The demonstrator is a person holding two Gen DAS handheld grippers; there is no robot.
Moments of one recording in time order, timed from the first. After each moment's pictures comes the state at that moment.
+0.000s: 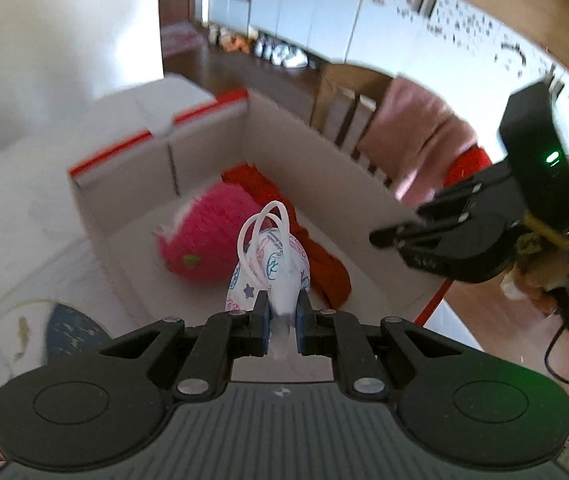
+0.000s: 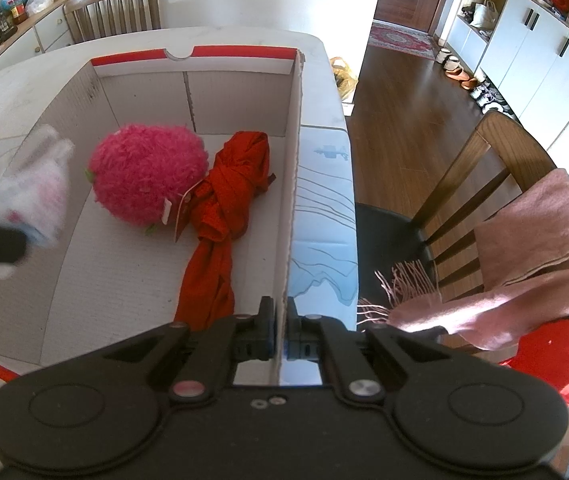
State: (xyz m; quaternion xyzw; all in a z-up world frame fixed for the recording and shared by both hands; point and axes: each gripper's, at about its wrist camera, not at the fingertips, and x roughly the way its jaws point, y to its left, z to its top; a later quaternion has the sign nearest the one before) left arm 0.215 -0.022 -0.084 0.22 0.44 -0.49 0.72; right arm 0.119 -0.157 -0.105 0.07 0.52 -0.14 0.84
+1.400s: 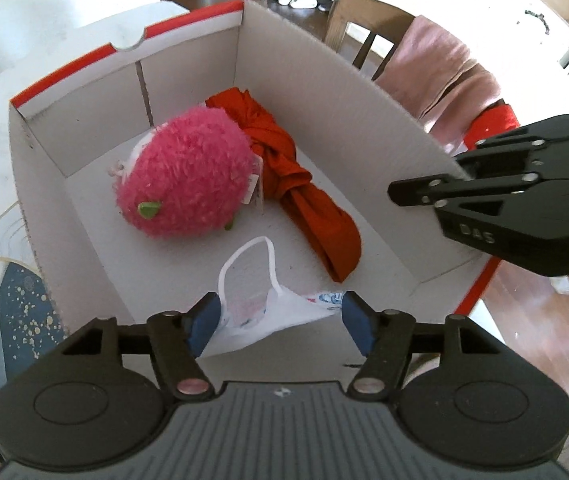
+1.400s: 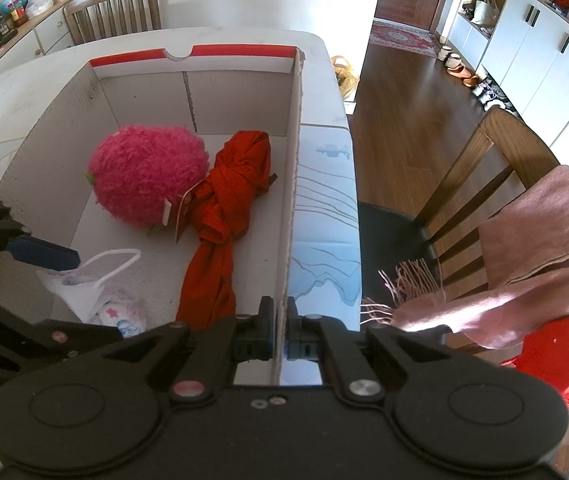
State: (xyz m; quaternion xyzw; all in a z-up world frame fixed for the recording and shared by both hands) left arm 0.222 -0.048 -0.132 0.23 0.51 -0.46 0.69; right arm 0.120 -0.160 -0.106 0.07 0.52 -0.14 0.84
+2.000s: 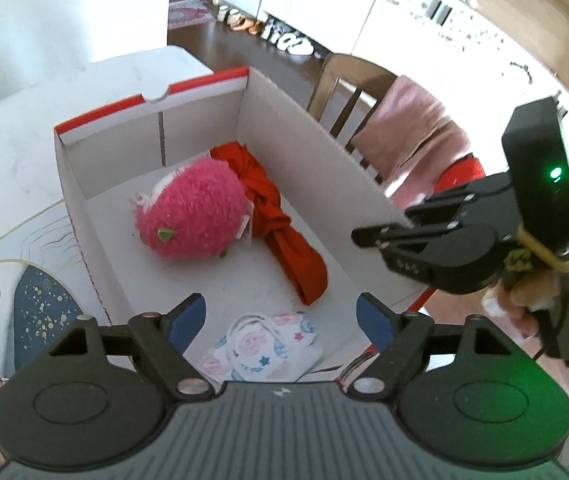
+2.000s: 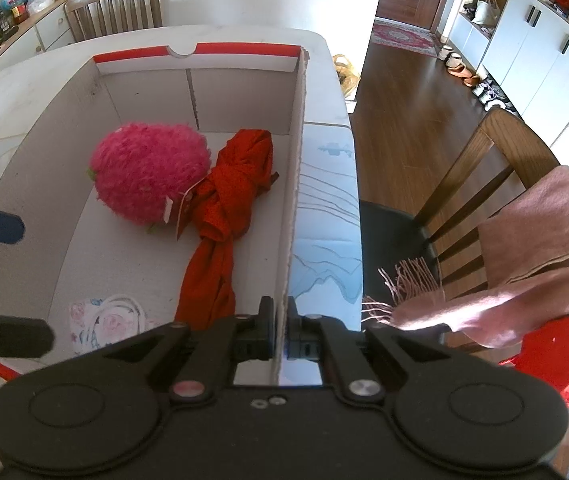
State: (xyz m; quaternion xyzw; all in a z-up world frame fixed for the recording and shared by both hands) left arm 0.214 -0.015 -0.081 0.16 0.48 -0.48 0.72; right arm 0.118 -0.159 -0.105 0.07 0.52 -0.14 0.84
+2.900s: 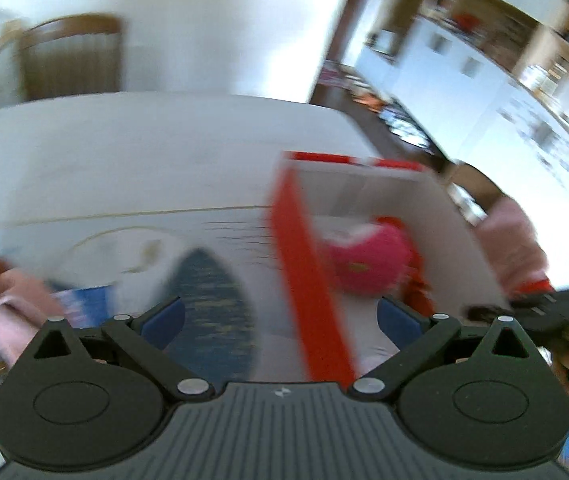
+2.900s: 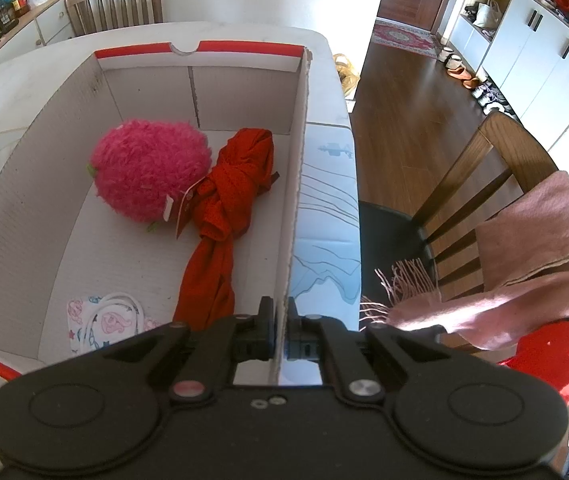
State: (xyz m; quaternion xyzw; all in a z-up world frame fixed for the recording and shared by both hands) left arm 0.274 0.117 -0.059 0.03 0.46 -0.31 0.83; right arm 0.118 -0.158 -0.103 0.07 0.52 -0.14 0.84
